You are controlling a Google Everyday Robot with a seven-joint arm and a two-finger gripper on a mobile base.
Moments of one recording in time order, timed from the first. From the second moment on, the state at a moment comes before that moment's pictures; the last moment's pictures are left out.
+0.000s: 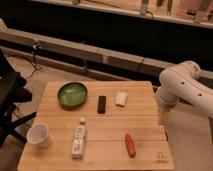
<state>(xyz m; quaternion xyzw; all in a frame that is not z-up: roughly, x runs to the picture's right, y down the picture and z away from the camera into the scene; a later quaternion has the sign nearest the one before) 0.270 0.108 0.684 -0.28 0.03 0.03 0.96</state>
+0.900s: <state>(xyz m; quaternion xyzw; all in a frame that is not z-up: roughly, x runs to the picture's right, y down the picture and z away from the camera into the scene) 0.237 0.107 0.684 -0.29 0.03 0.03 0.96</state>
